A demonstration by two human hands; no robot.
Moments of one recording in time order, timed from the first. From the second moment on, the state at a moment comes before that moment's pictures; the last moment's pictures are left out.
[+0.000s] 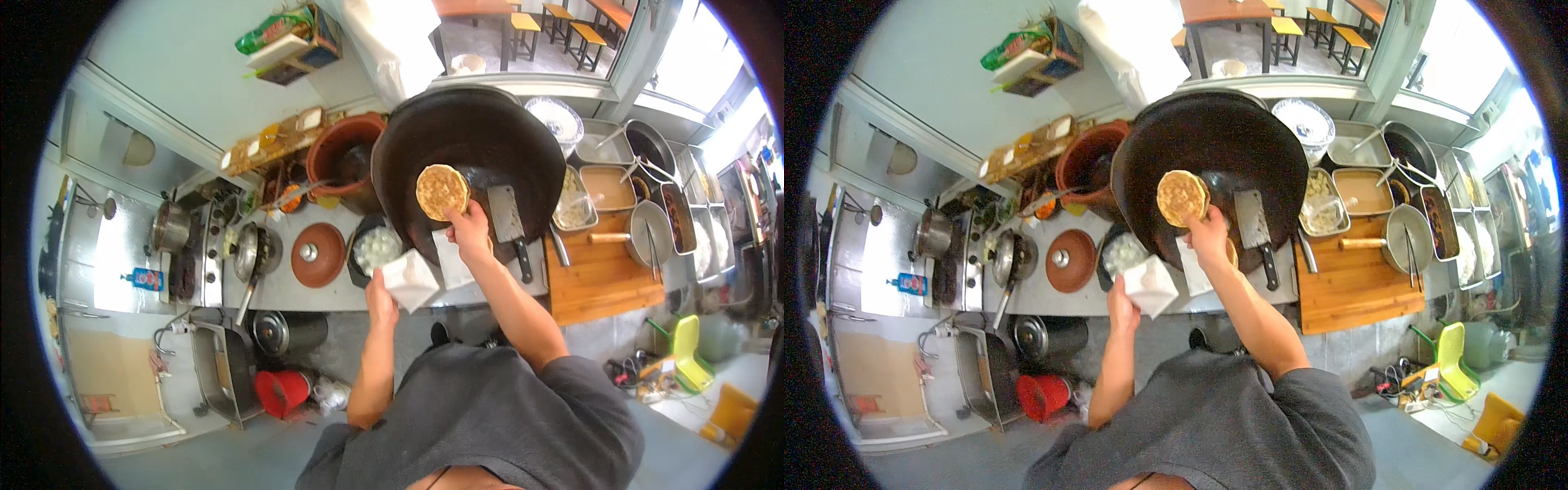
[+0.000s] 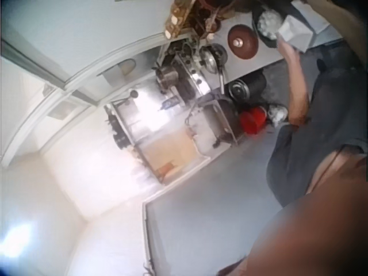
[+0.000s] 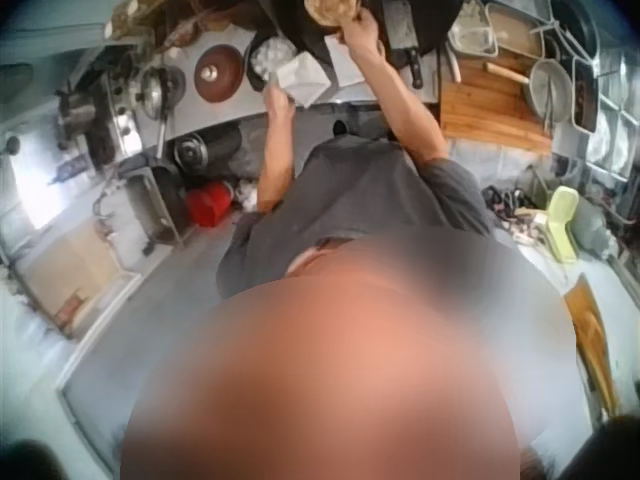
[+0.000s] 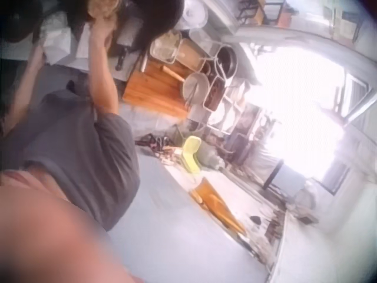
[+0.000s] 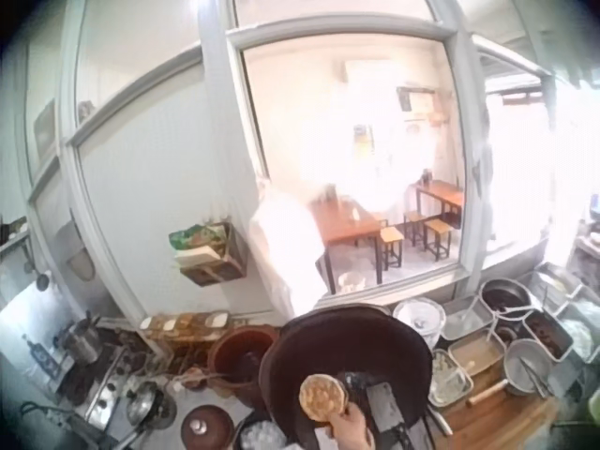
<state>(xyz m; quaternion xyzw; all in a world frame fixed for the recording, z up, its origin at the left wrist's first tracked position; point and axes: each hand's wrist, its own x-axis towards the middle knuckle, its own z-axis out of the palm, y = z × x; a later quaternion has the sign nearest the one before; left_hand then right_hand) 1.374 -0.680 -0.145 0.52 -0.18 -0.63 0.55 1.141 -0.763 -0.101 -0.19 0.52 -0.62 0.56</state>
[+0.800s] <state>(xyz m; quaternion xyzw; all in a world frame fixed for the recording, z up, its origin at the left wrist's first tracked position) 1.259 -0.691 -0.100 0.27 -0.19 -0.83 0.45 1.084 -0.609 -0.064 -0.35 0.50 -0.66 0.44</state>
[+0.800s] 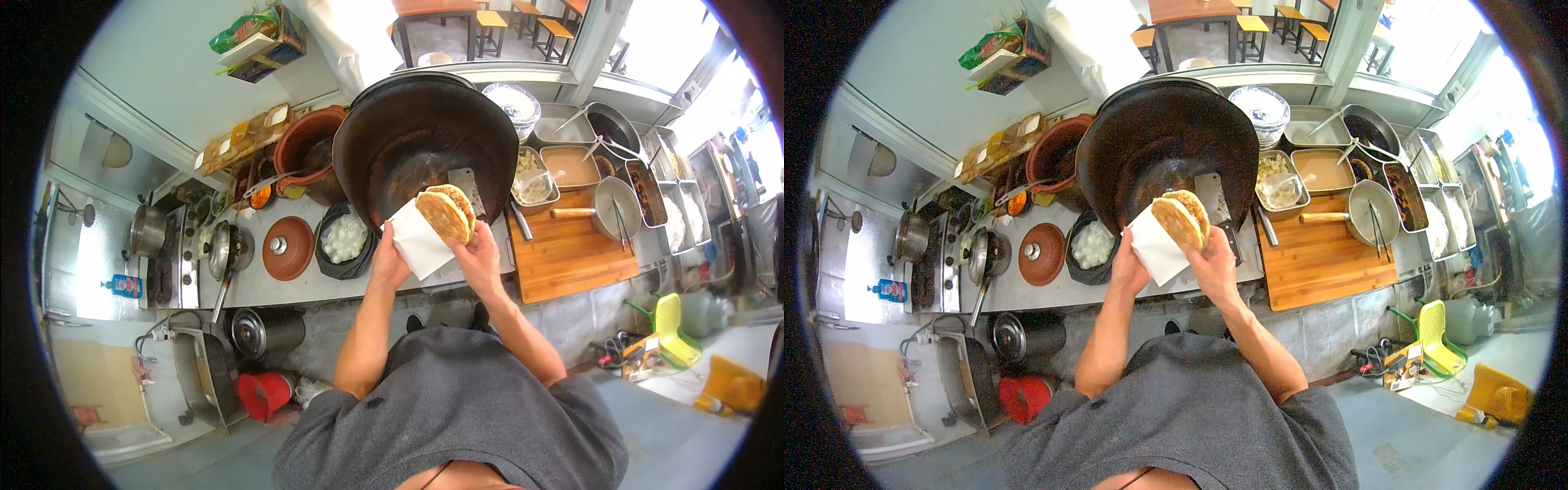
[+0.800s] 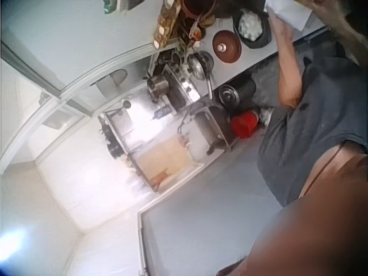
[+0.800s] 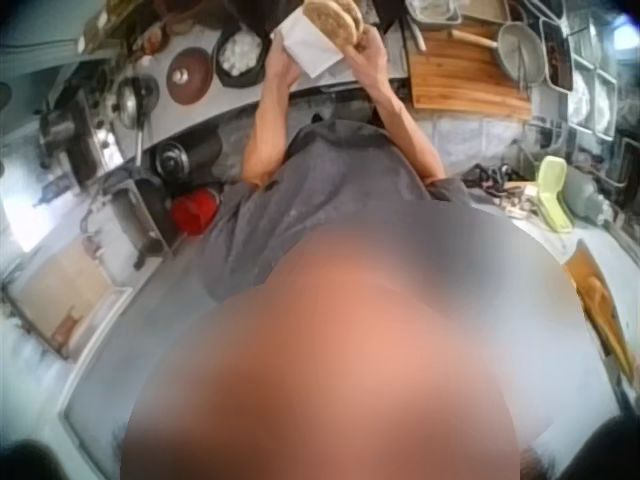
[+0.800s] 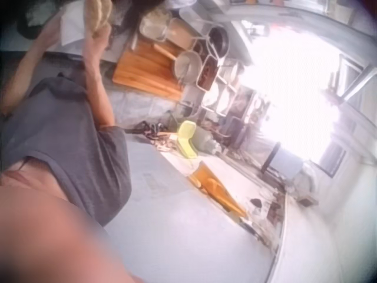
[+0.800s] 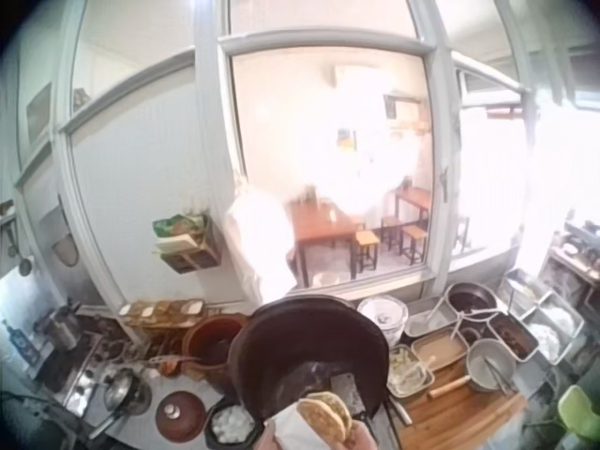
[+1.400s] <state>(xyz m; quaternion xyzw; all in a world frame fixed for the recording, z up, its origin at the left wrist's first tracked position) 1.237 -0.694 -0.072 0.23 -0.18 -0.82 0.49 1.082 -0.612 -0.029 -0.37 0.51 -0.62 0.47</state>
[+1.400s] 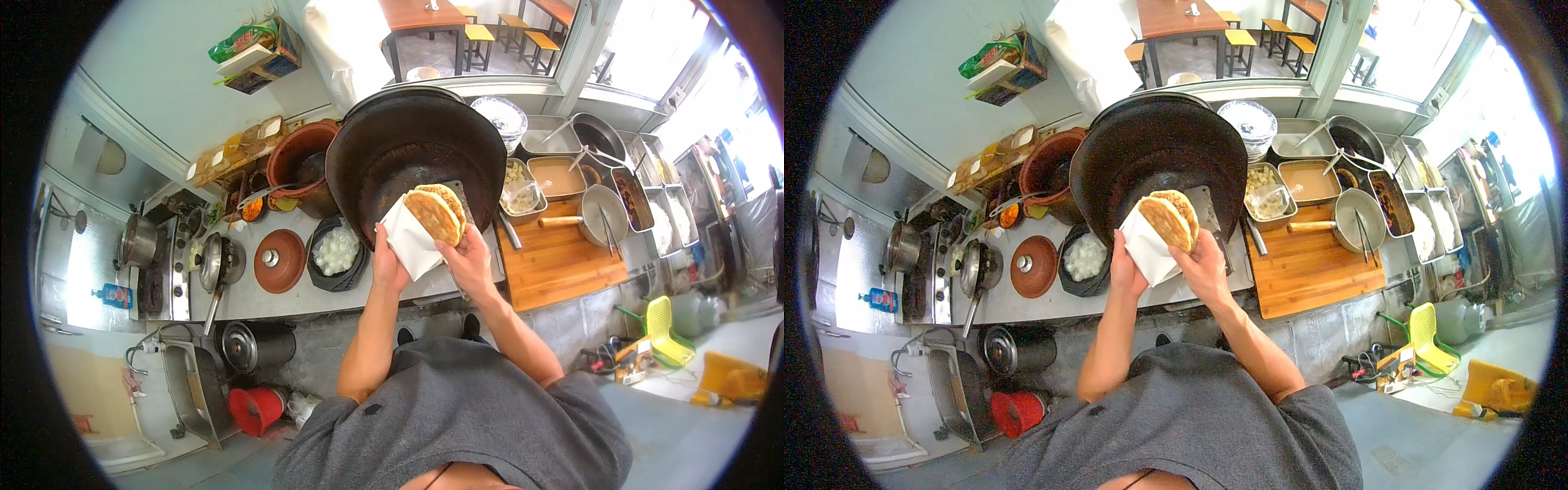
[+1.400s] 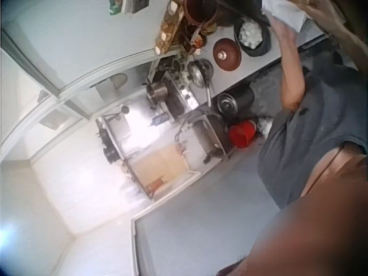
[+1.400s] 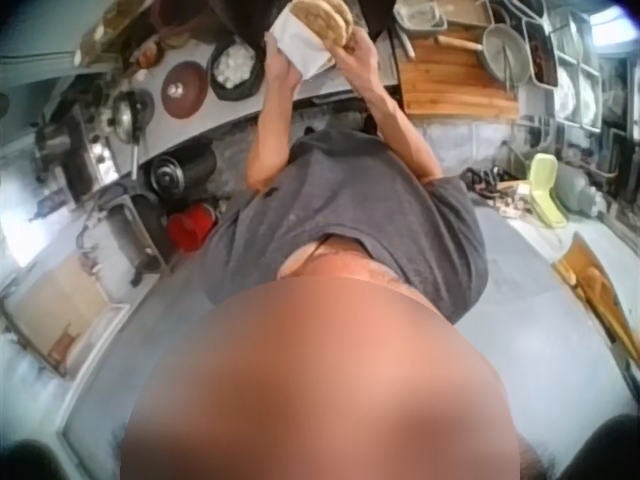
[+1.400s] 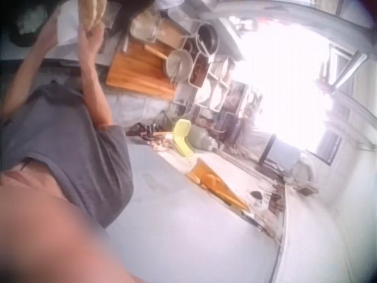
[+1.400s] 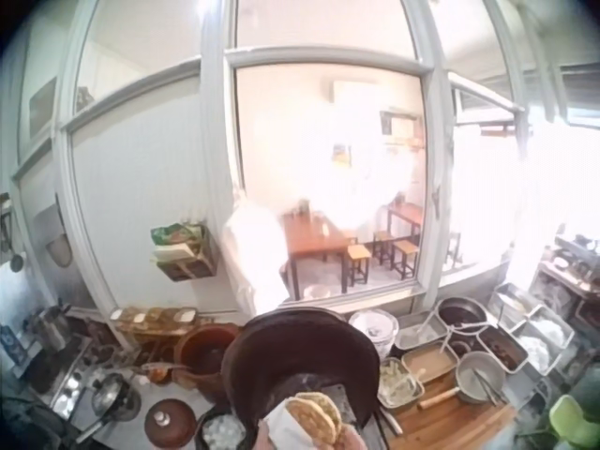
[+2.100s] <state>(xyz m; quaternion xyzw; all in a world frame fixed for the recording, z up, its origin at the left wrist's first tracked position) 1.228 -0.708 -0.061 0.10 -0.11 -0.88 0.46 1.073 -0.620 -0.023 -0.42 0.52 -0.60 0.44</state>
